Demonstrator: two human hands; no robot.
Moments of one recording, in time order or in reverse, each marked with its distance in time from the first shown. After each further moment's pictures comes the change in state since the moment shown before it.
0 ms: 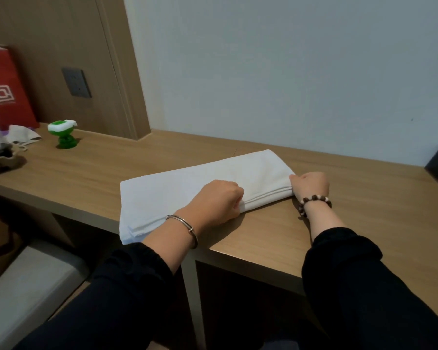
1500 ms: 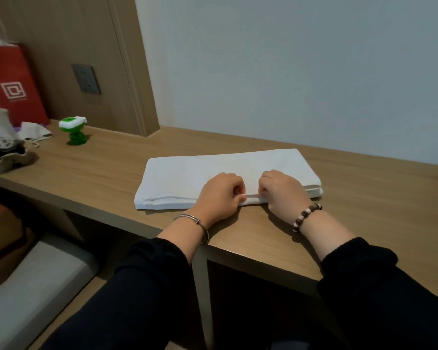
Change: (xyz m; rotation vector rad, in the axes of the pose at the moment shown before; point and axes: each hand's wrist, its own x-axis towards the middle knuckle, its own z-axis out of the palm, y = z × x) left_hand 0.003 -0.028 0.028 -0.274 0.130 -0.188; right_hand -0.065 -0.034 0.016 -0.453 -0.210 -1.063
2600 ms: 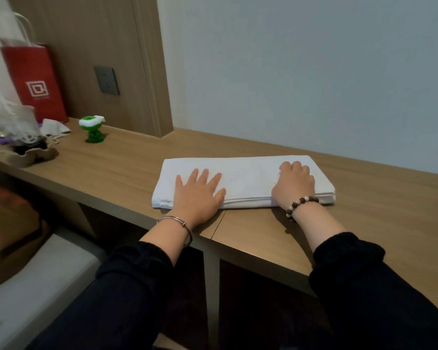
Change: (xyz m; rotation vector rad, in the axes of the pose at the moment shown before) left_hand -0.028 -0.053 -0.027 0.443 -0.227 -0.331; right_hand 0.038 -0.003 0.014 -0.141 -0.042 0.575
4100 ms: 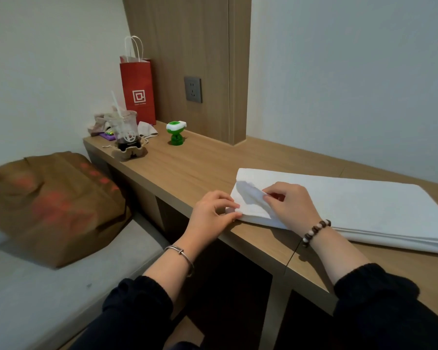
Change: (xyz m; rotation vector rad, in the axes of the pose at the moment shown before) left_hand -0.068 -0.101 -0.002 -0.722 0.433 -0.092; right_hand -0.021 -0.136 0.016 0.791 -0.078 -0.609
